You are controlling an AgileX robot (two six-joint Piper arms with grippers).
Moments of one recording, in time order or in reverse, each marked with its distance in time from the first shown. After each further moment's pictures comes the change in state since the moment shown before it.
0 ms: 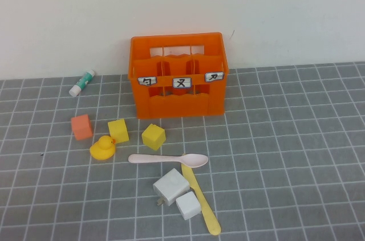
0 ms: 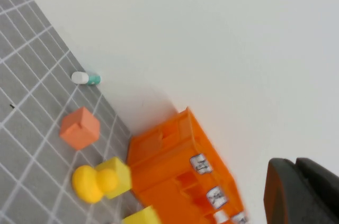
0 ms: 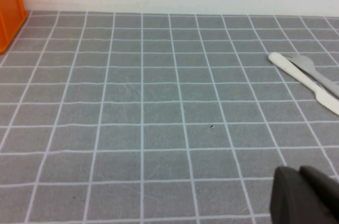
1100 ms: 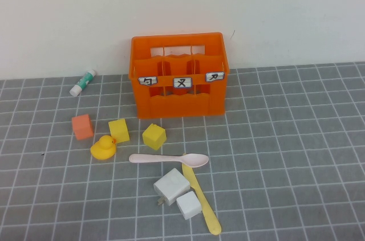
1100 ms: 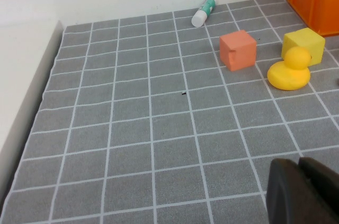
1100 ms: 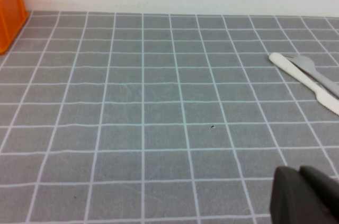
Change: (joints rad) right arm 0.000 0.000 0.000 0.000 0.000 0.000; left arm 0.000 0.000 -0.010 0.880 0.286 0.310
